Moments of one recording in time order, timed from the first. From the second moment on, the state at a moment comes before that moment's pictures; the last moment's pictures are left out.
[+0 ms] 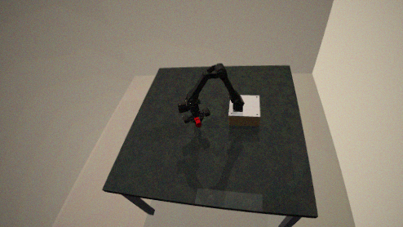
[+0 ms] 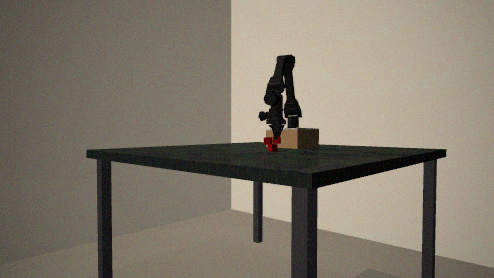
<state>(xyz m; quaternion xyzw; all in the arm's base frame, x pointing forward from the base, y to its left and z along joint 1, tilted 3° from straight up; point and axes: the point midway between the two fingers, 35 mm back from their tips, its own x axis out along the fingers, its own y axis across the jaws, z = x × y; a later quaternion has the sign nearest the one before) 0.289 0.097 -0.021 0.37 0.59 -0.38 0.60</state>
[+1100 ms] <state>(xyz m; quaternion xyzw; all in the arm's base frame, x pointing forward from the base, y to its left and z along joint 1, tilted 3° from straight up) 0.286 0.096 -0.016 0.37 0.59 -0.39 0.60</state>
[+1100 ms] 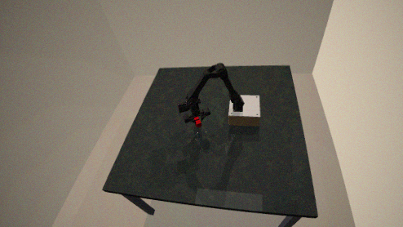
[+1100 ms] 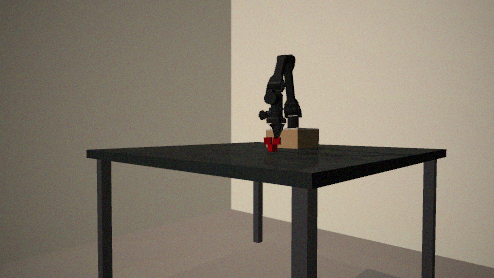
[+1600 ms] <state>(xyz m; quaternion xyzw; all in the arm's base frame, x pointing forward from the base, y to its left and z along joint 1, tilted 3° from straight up) 0.287 0.097 0.014 0.37 0.59 -0.38 0.60</state>
